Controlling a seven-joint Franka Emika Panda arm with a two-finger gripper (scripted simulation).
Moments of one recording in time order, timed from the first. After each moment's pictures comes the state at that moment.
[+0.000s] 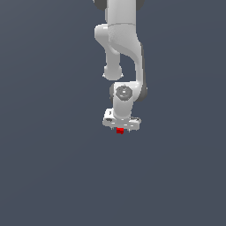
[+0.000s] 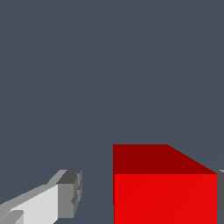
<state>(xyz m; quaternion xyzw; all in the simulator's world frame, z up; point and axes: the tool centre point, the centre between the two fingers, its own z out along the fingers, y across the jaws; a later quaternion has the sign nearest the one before) -0.045 0.044 0.016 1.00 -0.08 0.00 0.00</state>
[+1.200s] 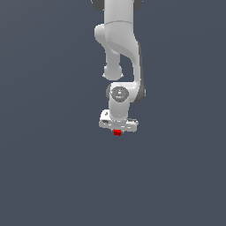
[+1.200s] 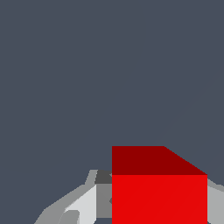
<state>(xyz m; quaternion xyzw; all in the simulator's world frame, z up) -0.028 0.026 0.026 1.00 -0.08 0.00 0.00</state>
